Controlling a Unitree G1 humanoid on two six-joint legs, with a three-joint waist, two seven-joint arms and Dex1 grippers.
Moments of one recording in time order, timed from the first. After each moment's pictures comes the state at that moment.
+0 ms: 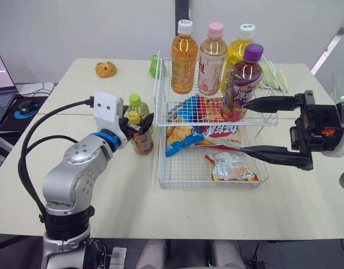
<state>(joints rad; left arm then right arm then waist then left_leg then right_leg) -0.43 0.44 0.16 -0.46 -0.46 0.88 -0.22 -0.52 -1.08 -0.32 -0.59 1.13 0.80 0.90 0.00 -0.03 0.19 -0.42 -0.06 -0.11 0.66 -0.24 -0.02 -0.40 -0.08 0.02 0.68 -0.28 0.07</state>
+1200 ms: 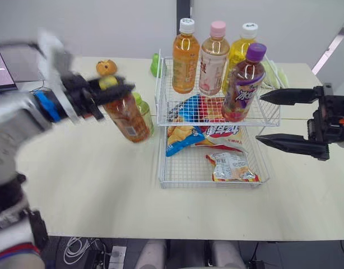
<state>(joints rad) -0.78 0.94 0.38 -0.24 -0.92 1.06 -0.73 -0.50 -1.14 -0.38 -0.49 1.07 0.80 0.98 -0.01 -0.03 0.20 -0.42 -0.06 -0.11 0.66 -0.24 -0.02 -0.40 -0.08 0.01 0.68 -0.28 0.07</state>
